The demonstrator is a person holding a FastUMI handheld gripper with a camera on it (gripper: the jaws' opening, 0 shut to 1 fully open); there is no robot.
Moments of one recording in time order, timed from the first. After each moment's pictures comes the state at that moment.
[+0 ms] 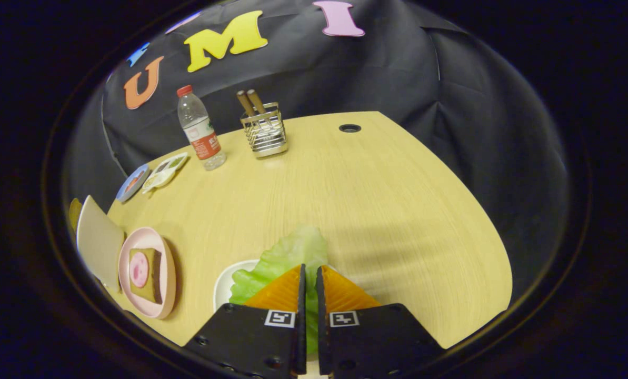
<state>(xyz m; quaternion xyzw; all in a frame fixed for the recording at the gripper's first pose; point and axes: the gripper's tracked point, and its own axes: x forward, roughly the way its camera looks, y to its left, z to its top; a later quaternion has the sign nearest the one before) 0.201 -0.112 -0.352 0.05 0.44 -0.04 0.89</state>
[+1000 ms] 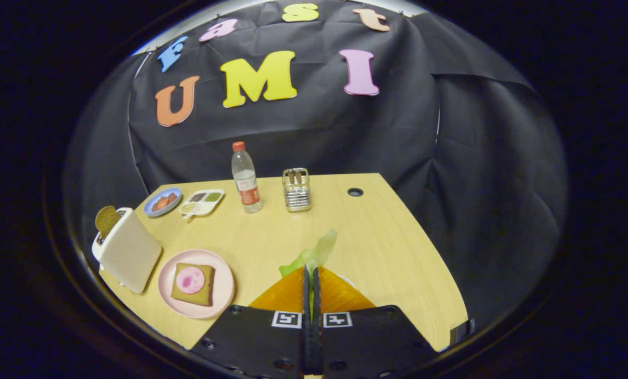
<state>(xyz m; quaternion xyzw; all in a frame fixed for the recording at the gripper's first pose) 0.153 -0.060 -0.197 0.01 0.33 0.00 0.94</state>
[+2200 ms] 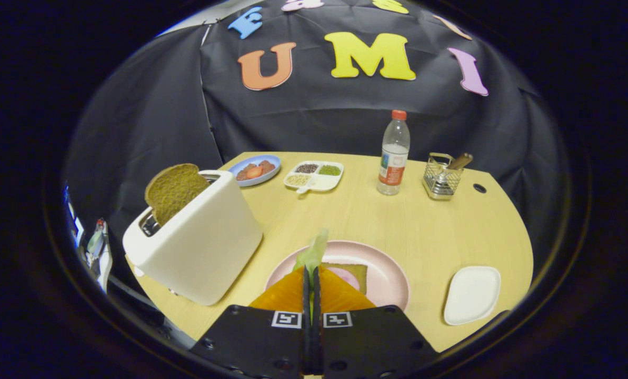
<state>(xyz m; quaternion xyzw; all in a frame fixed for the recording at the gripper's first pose) 0.162 0.196 -0.280 -0.01 0.39 0.17 0.91</state>
